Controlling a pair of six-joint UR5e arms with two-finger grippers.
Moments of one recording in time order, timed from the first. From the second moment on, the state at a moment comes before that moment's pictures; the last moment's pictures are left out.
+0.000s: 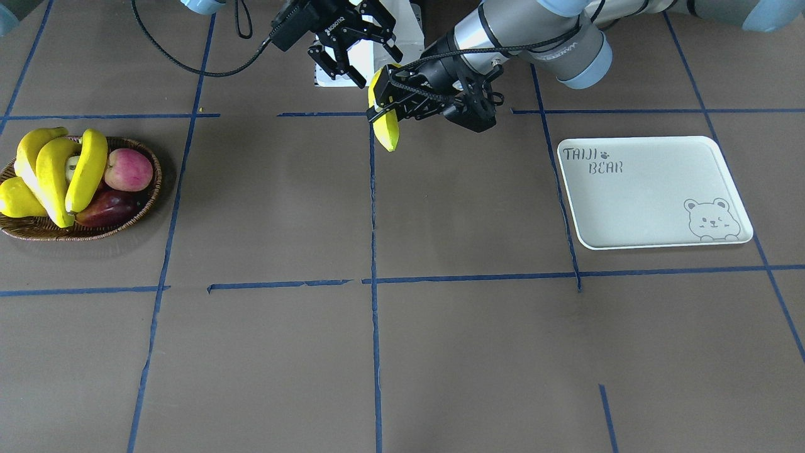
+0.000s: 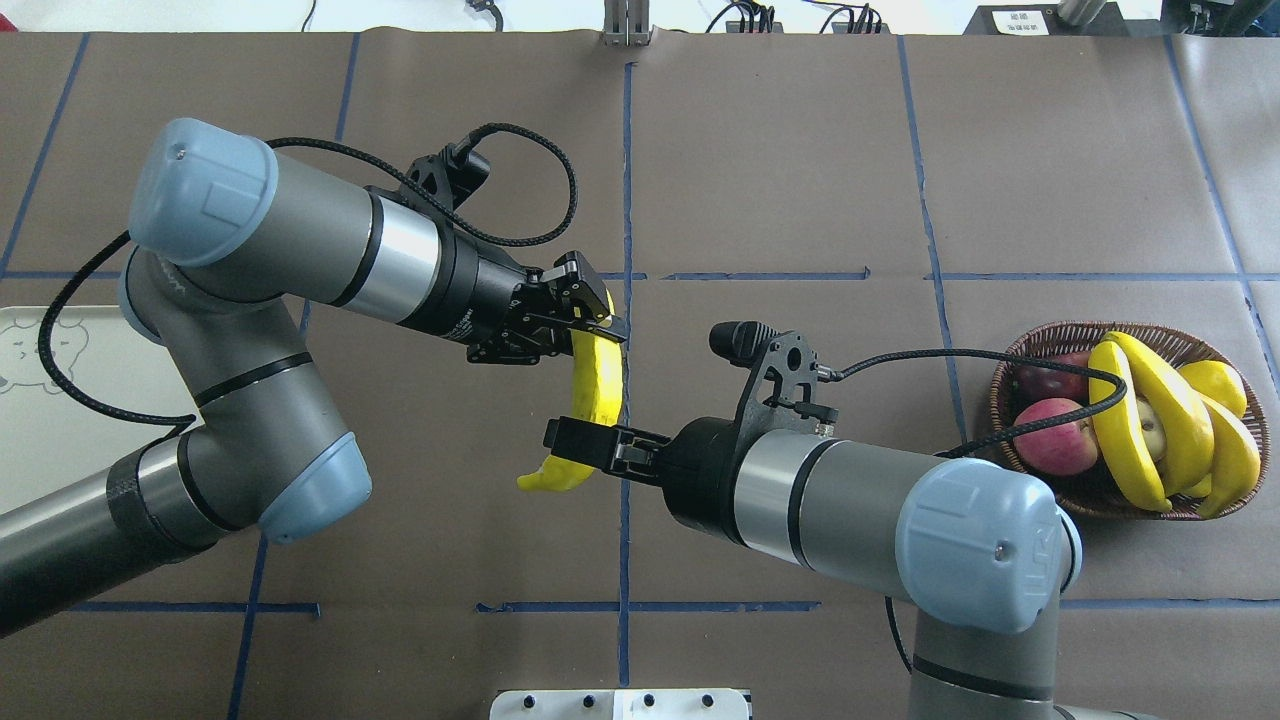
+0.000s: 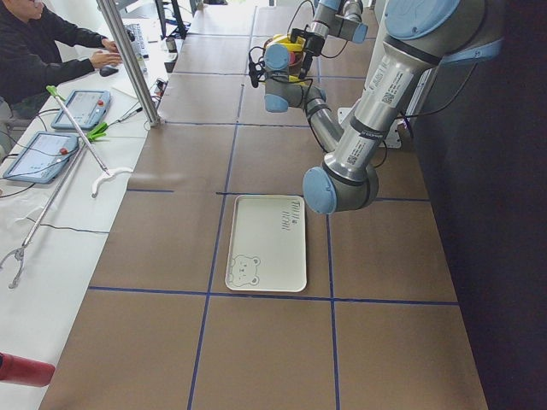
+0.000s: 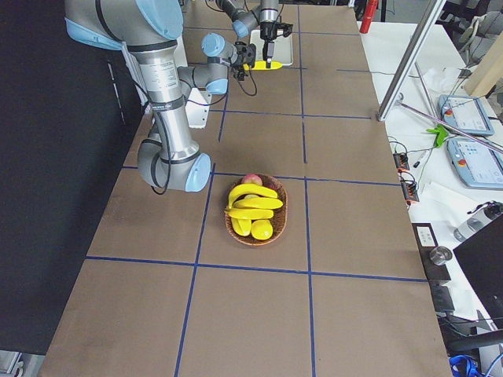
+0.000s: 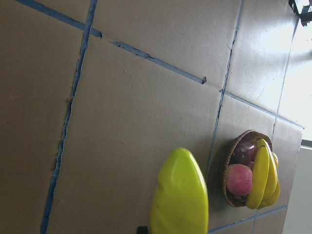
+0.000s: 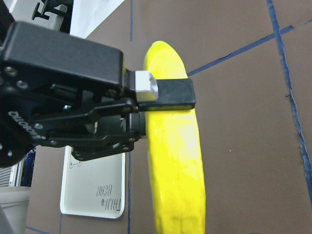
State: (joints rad) left arm -0.65 -2.15 -1.78 -2.32 -2.17 -1.75; right arm 0.26 -1.14 2.07 -0.95 1.48 1.59
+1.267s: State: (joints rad) left arm -1.13 -1.59 -1.65 -1.98 -2.33 -1.01; right arm 0.69 -1.18 2.16 -1.50 1.96 1.25
